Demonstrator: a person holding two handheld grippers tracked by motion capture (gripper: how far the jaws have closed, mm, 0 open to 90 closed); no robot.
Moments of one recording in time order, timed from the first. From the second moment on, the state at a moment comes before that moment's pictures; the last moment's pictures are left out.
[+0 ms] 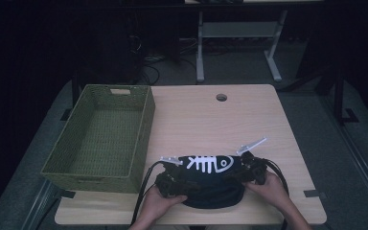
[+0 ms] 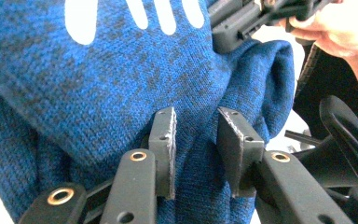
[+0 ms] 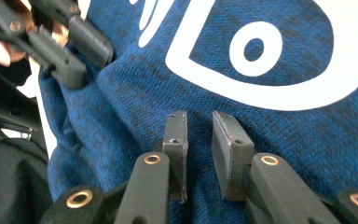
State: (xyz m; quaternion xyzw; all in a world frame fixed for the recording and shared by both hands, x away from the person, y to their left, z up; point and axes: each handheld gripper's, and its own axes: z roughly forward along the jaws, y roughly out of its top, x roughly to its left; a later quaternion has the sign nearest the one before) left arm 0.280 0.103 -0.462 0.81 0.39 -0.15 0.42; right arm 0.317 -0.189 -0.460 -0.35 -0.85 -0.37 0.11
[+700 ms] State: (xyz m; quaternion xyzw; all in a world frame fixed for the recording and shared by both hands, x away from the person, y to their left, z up) left arm 0.273 0.099 -0.457 0.81 0.38 -0.13 0.43; right arm 0.288 -0.177 -0.461 -0.31 -0.86 -0.37 0.18
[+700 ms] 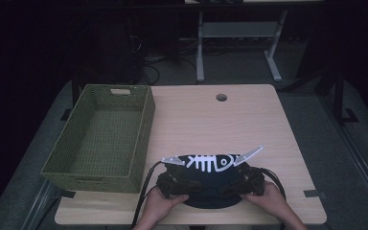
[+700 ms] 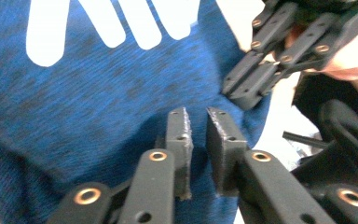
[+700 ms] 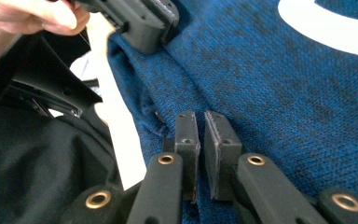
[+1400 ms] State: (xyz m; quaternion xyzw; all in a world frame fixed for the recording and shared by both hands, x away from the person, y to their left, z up) left arm 0.270 0.101 -0.466 0.81 0.38 -0.12 0.43; right arm 0.349 -0.143 -0.447 -0.38 -0.83 -0.39 0.13
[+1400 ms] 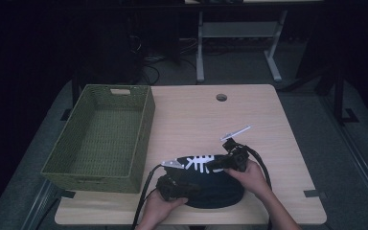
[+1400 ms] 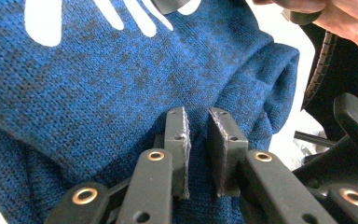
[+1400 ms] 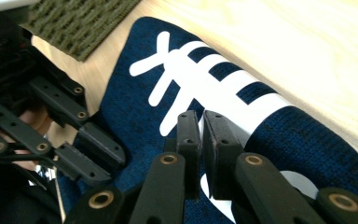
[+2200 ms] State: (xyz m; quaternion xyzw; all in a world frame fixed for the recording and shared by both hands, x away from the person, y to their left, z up) left arm 0.270 0.101 -0.466 0.81 0.38 -0.12 0.43; right arm 0.368 -0.158 -0.450 -0.42 -0.81 -0.40 0.11
